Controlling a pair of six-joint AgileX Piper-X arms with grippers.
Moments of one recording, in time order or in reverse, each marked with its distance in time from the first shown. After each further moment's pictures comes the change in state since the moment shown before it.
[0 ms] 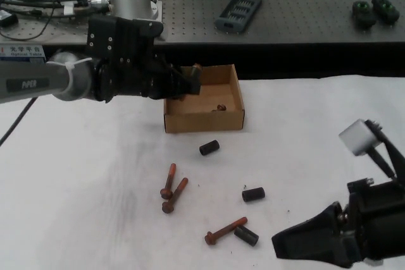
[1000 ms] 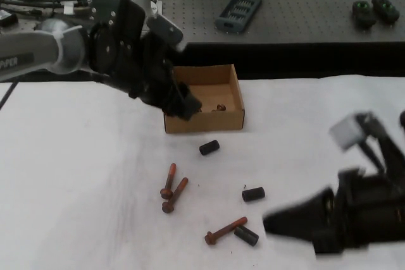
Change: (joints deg) left arm -1.8 -6.7 -1.5 24.7 -1.2 26.6; right arm -0.9 0.0 0.0 -13.9 9.9 4.2
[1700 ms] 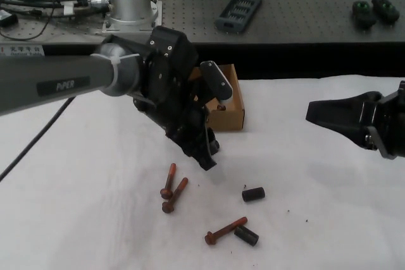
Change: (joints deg) left arm -8.3 3.2 -1.2 9.6 -12.6 11.8; right arm -11.7 0.0 -0.7 -10.5 0.7 8.8
